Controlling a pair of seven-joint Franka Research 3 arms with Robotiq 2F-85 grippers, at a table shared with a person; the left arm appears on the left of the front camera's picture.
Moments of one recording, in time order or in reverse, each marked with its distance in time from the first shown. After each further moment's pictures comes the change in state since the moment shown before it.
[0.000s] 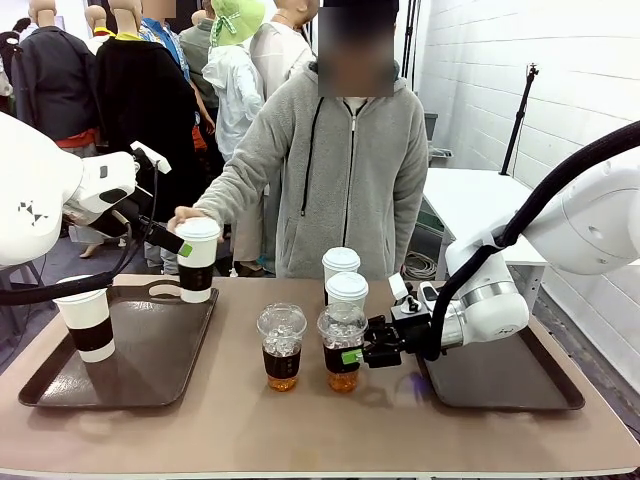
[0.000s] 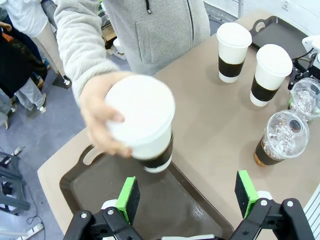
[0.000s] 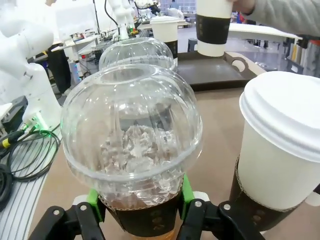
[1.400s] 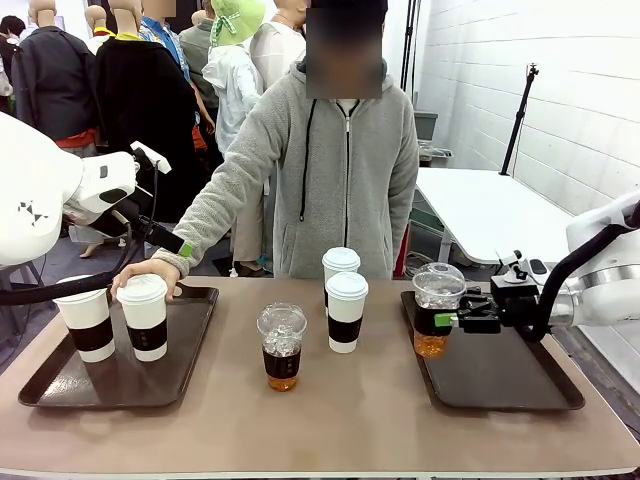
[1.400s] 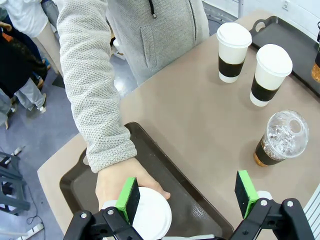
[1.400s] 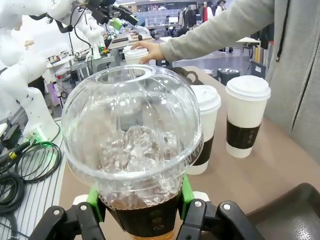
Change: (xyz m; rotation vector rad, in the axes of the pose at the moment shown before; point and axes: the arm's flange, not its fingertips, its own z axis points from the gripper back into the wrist) left arm 0.000 0.000 0.000 0.000 0.000 0.000; right arm 0.028 0.038 0.182 -0.167 -0.070 -0.038
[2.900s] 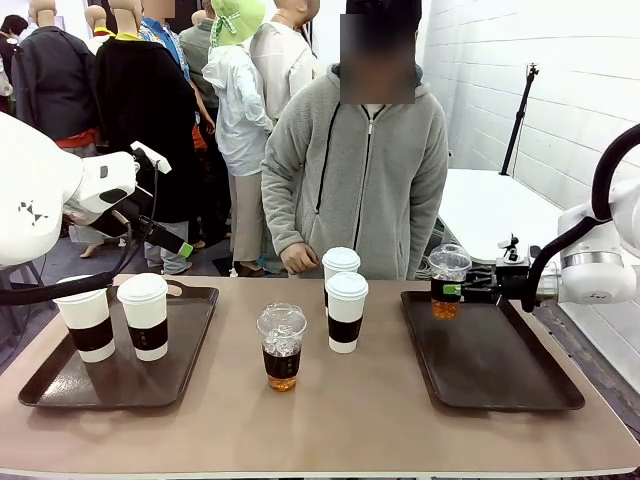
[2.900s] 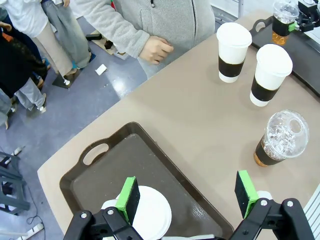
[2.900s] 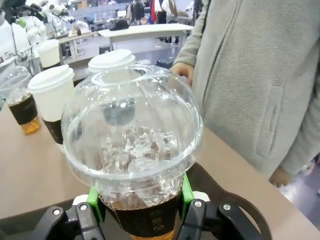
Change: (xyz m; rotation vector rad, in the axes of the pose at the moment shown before) left arm 0.000 0.000 0.000 0.000 0.000 0.000; right arm -0.025 -0.161 0.051 -0.268 0.014 0.019
